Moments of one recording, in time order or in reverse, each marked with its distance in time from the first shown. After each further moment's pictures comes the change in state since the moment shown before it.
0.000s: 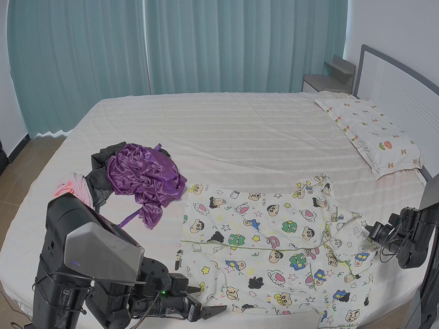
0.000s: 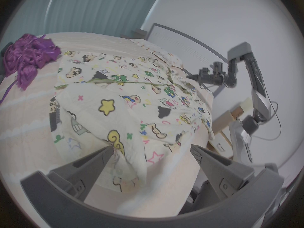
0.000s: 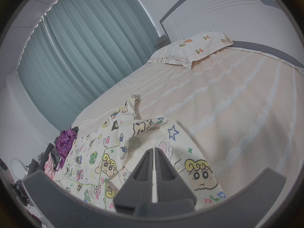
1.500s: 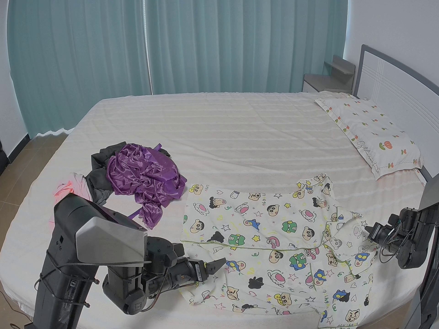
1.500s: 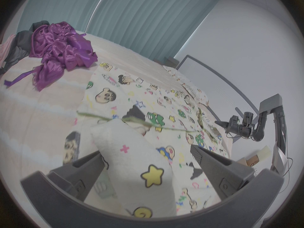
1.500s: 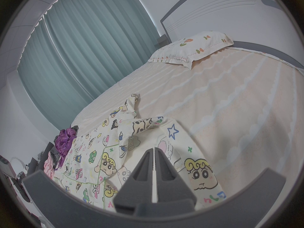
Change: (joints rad) left arm 0.087 0.091 -0.299 0.012 0.184 -0.256; right arm 0.001 0.007 0.000 0.000 0.000 -0.010
